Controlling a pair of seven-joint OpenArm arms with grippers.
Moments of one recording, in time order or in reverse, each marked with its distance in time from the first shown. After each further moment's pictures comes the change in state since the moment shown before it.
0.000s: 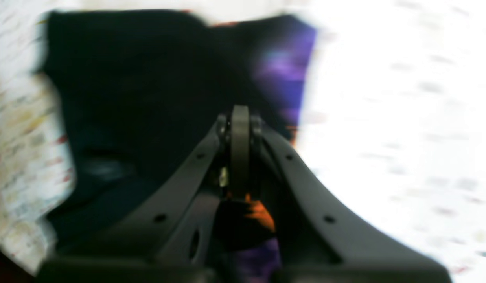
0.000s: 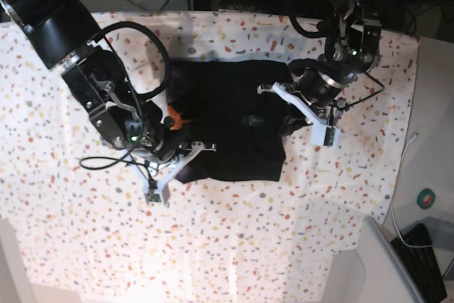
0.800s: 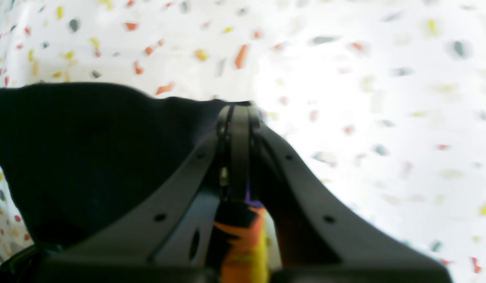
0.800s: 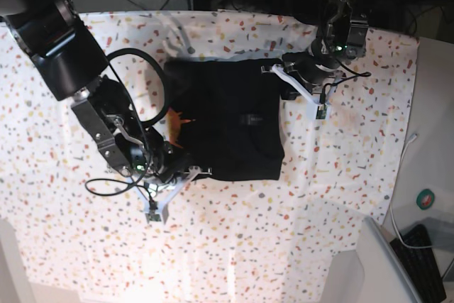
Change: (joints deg) left arm -0.8 -1.6 3.8 -12.1 0.6 4.7 0.3; right arm 8.3 -4.0 1.1 -18.3 0.5 4.9 6.8
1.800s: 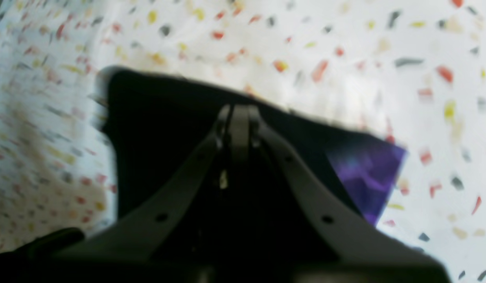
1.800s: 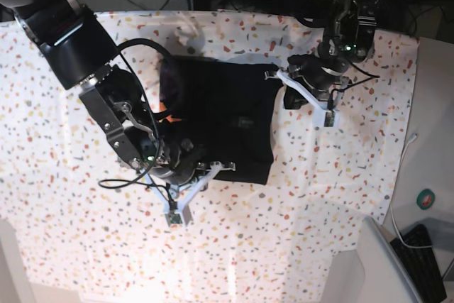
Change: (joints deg) left arm 2.8 0.3 -4.0 10.6 -0.6 -0.4 4.2; right arm -3.3 -1.5 0.2 8.4 -0.4 4.3 1.0
